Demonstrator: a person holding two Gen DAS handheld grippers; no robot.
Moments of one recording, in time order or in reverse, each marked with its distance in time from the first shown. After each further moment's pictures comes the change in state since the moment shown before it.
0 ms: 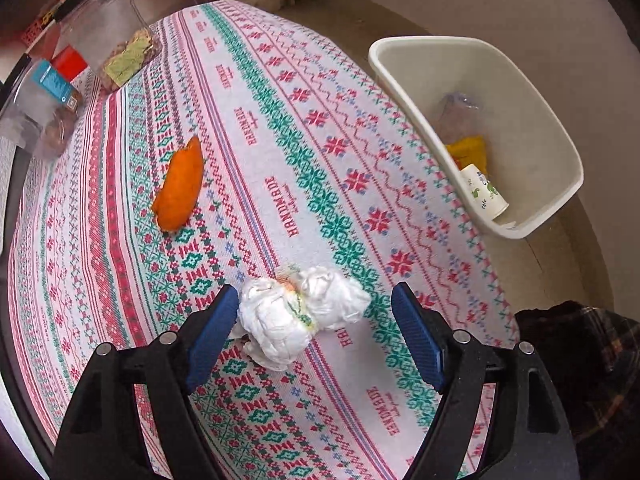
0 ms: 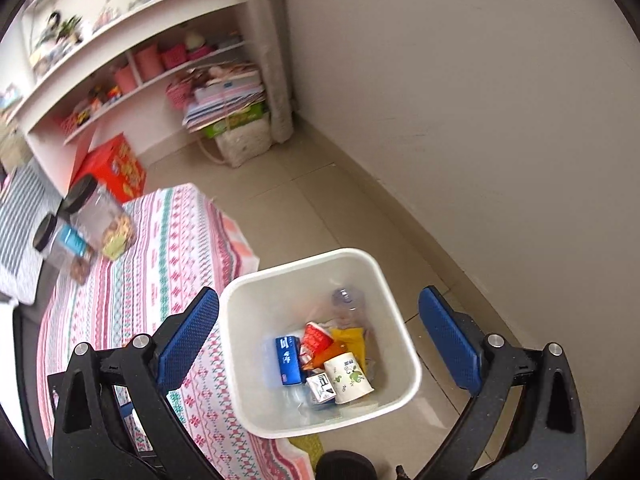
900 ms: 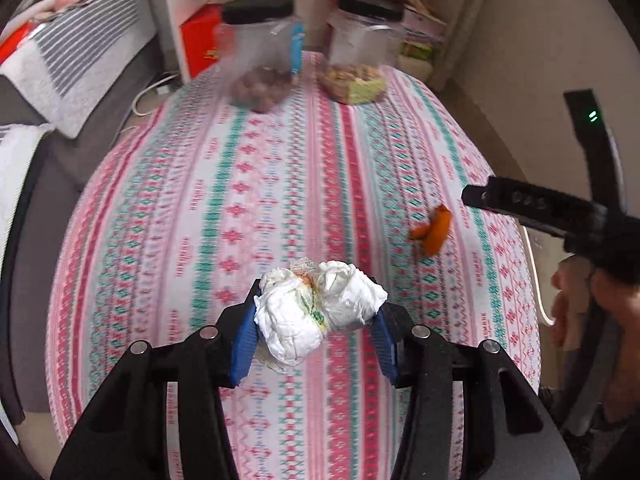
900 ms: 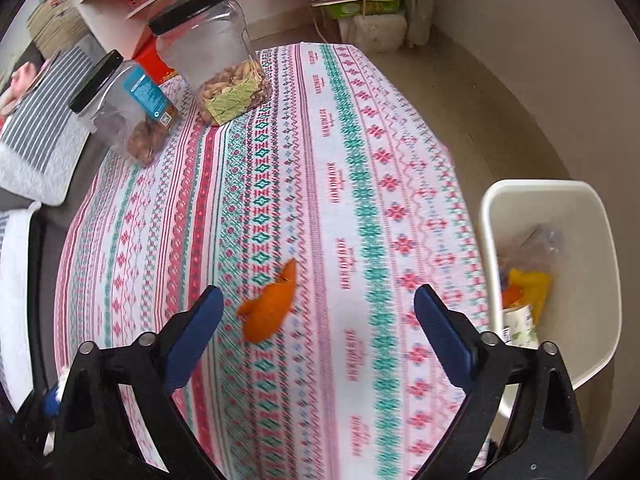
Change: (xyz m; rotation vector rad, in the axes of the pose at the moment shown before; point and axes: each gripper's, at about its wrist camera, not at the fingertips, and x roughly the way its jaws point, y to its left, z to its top) left arm -0.094 0.184 -0.074 -0.458 -0.222 0.061; right arm 0.113 0.245 -0.073 -0.173 0.302 0.157
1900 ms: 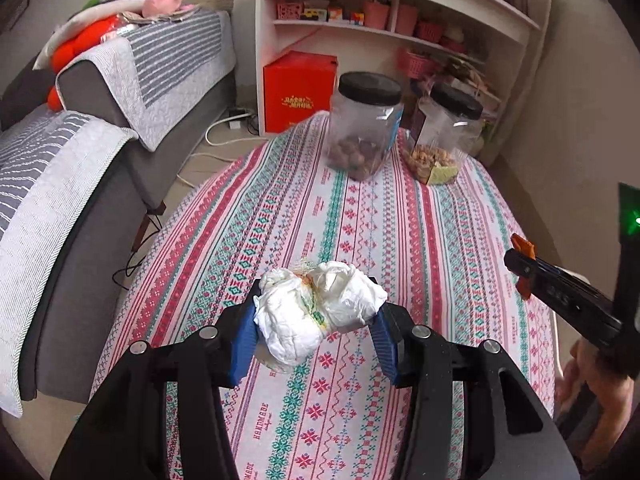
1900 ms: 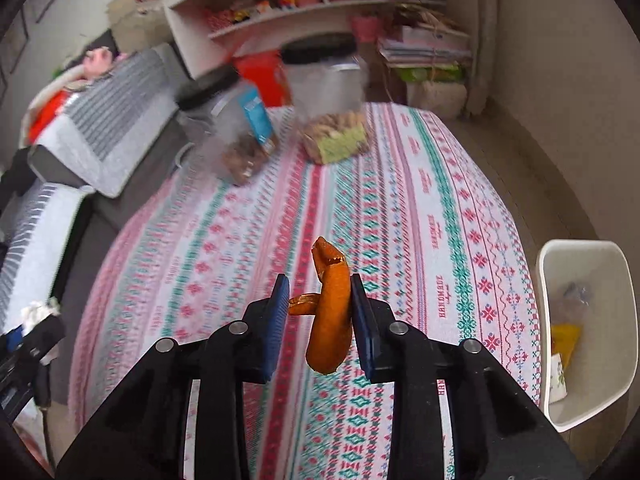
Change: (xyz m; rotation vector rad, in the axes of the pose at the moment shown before) left arm -0.063 0.069 0.001 -0.155 -0.214 0.119; right arm -0.076 0.054 -0.035 -0.179 -0.225 0.200
